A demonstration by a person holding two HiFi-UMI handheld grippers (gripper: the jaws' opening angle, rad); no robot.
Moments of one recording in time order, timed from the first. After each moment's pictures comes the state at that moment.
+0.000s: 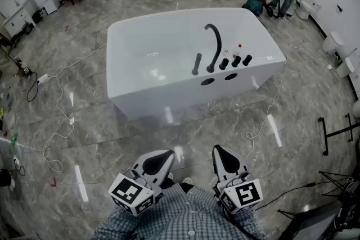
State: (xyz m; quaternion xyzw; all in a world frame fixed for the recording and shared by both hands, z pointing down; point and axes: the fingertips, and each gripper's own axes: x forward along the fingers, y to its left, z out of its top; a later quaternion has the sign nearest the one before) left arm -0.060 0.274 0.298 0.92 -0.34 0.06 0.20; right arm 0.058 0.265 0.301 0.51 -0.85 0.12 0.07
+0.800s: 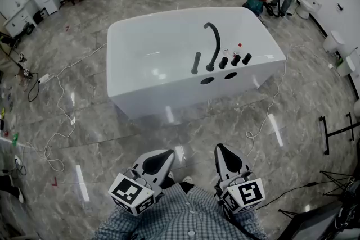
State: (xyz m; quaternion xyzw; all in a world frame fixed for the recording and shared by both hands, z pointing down) left arm -0.055 0.281 0.299 0.92 -0.34 0.06 0.20; right arm 0.071 0.271 0.303 0.52 -0.84 0.13 0.05
